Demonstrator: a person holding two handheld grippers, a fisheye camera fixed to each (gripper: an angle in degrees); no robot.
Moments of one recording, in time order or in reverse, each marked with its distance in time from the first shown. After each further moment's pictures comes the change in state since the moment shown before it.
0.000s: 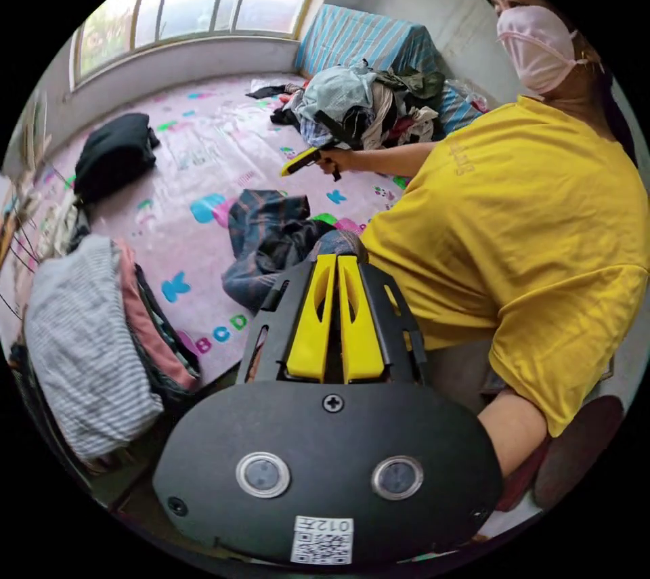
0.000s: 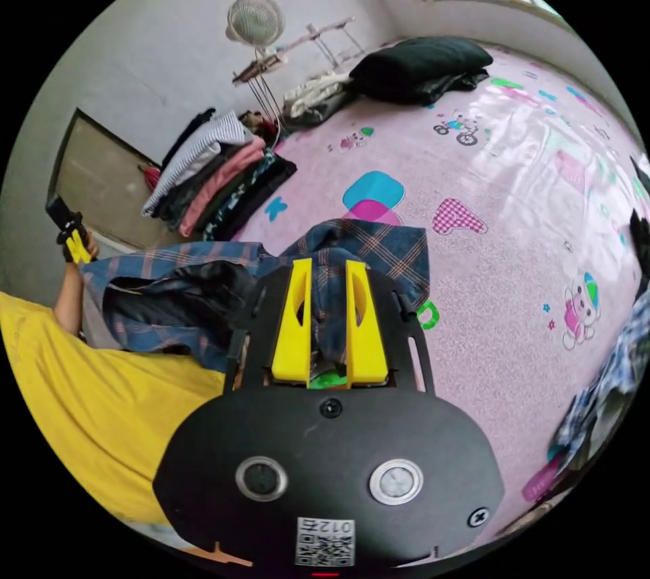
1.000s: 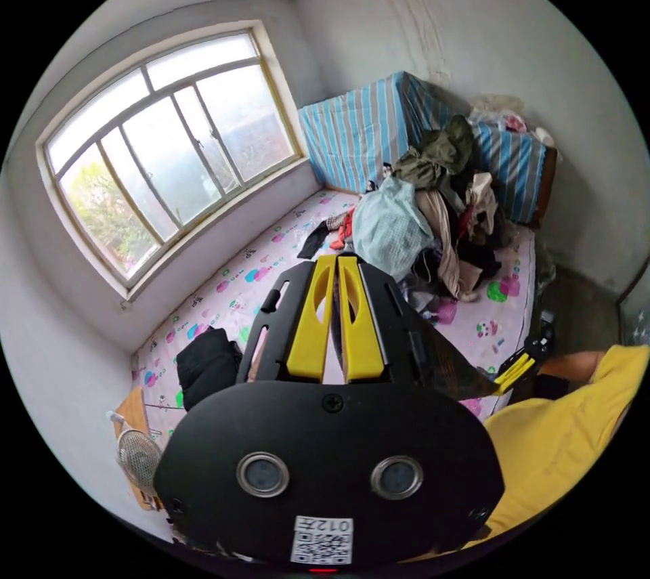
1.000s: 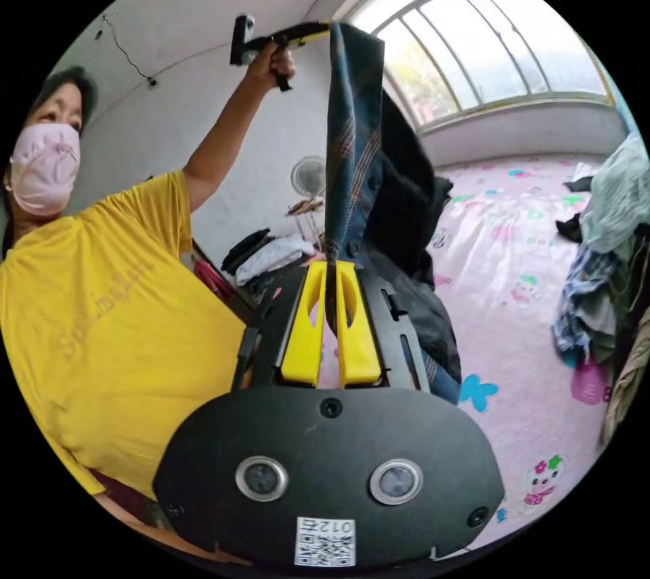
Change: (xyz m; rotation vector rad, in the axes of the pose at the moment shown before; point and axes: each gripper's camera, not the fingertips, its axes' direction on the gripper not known) left arm 0.136 -0.352 0.060 0.315 -0.458 0.401; right arm -0.110 0.263 -0.300 0.642 -0.020 -0.019
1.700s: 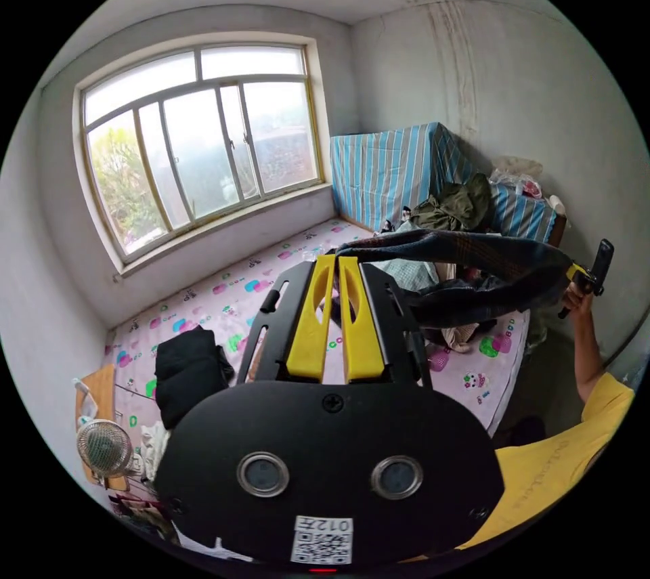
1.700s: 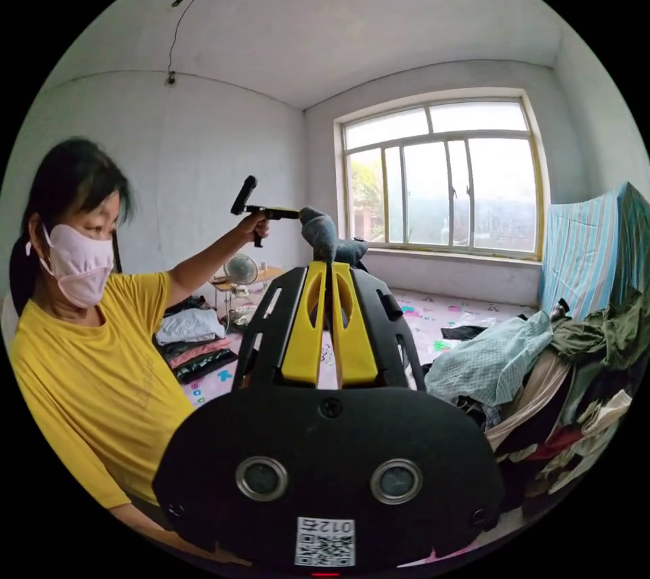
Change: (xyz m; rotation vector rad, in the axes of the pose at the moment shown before) left arm -0.032 0.101 0.055 0.131 0.018 -0.209; right arm -0.087 -0.151 -0.269 0.339 0.428 -0.317
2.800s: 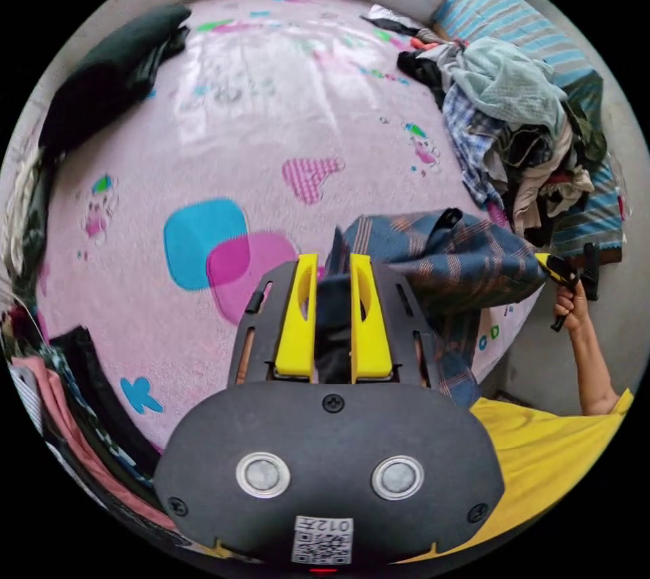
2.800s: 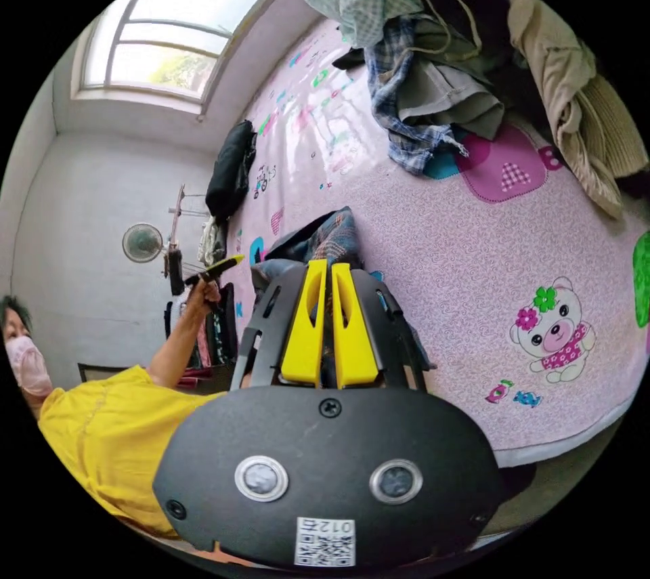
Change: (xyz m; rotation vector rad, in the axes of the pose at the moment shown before) left arm -0.109 0.652 0.362 -0.813 0.153 -0.531; right arm 0.229 0.307 0.163 -0.732 0.030 1.064
